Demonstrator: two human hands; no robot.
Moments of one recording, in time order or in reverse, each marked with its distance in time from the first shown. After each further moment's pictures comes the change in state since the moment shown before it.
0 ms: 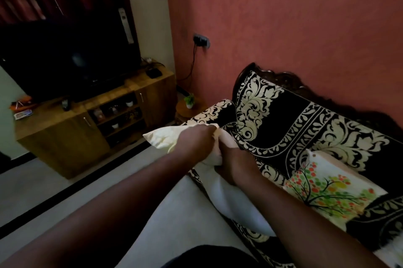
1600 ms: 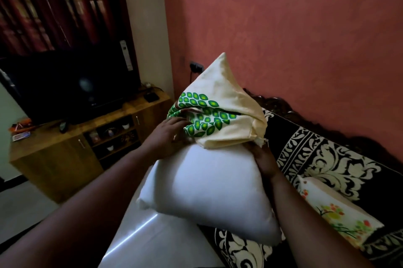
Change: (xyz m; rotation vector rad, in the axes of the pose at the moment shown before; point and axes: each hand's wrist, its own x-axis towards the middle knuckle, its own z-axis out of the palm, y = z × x) left_hand 0.065 -0.051 -0.016 -0.292 0.183 0.125; right_hand 0.023 0.107 -0.095 1.479 0.207 0.088
